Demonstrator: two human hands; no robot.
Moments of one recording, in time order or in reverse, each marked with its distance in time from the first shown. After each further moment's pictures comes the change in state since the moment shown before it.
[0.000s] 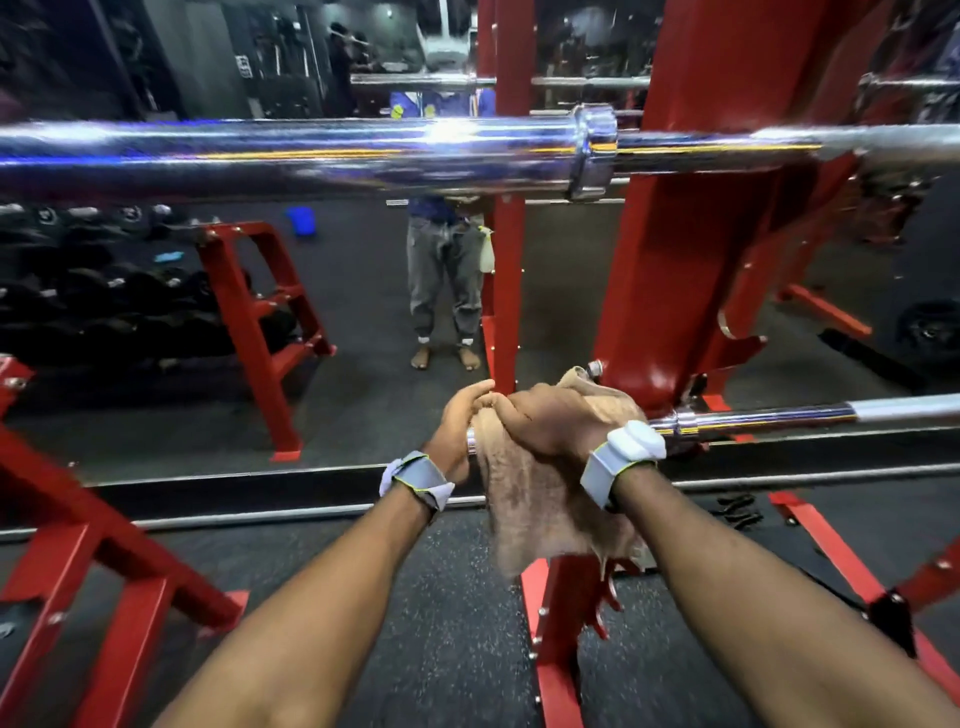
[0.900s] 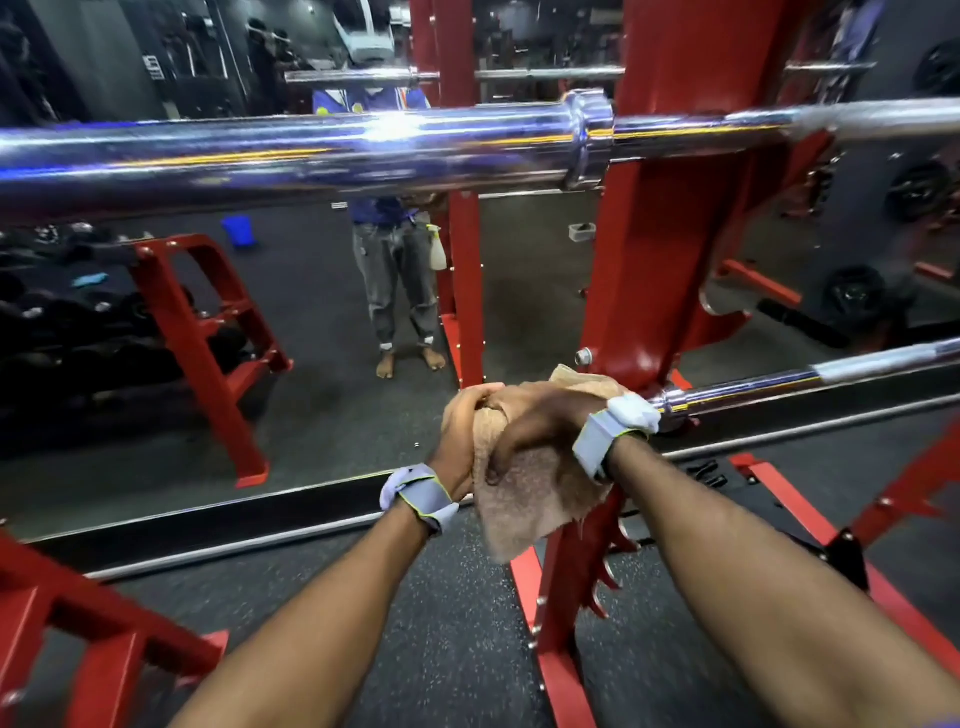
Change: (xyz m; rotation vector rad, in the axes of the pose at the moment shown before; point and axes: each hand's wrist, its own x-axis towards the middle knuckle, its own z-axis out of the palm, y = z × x) left_hand 0.028 -0.022 -0.008 -0.018 -0.077 0.092; right_hand -0.005 -0.008 -0.050 0.612 -0.256 0.100
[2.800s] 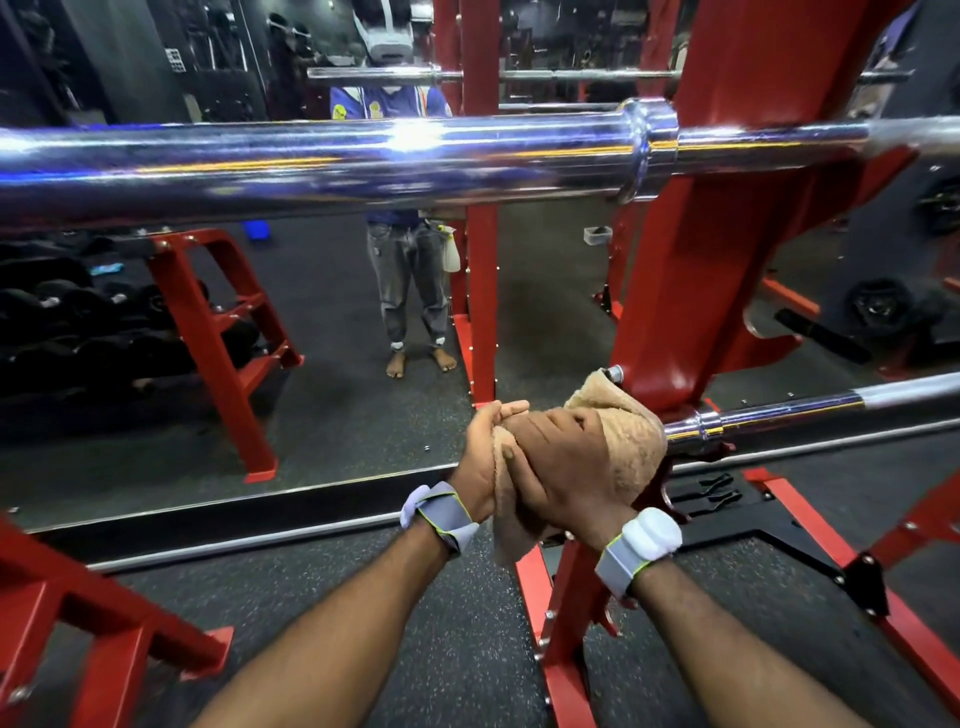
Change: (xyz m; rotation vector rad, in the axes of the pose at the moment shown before) left_hand -0.018 0.009 0.014 -0.219 -0.033 -0.140; right_hand -0.005 0.002 0.081 -0.373 0.837 -0.003
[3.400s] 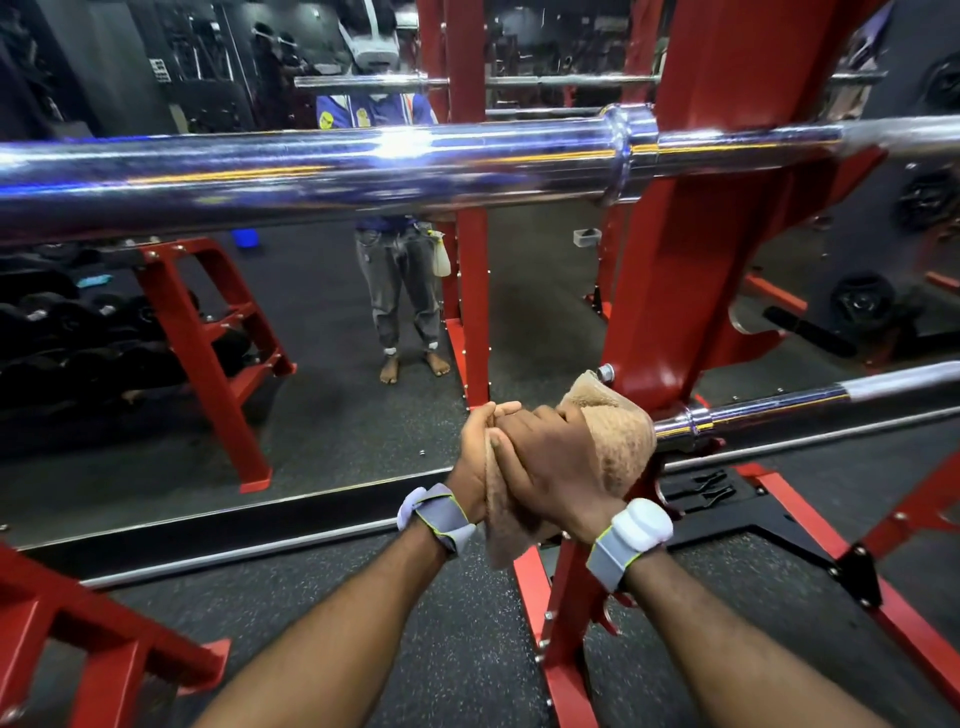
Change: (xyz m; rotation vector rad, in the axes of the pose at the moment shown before) left_hand 0.001 0.003 0.003 -0.095 -0.078 0.017; right_hand 0.013 -0.005 0.003 -0.026 -0.030 -0.006
